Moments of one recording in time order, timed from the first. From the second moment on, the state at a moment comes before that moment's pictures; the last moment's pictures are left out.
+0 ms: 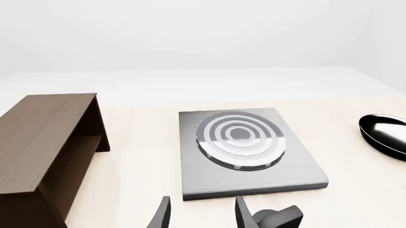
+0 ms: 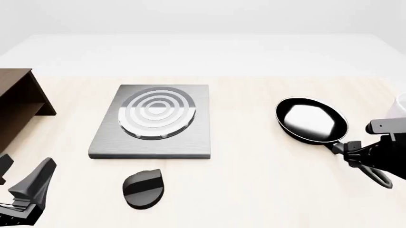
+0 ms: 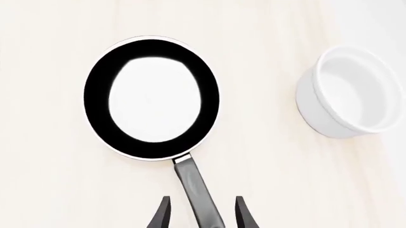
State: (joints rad) left arm -0.12 0.00 0.00 0.13 -0.02; right arm -0.23 1.27 -0.33 -0.18 -0.23
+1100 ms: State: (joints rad) left arm -0.12 0.00 0.00 0.13 -0.02; right arm -0.27 1.47 -0.33 -0.33 -0.28
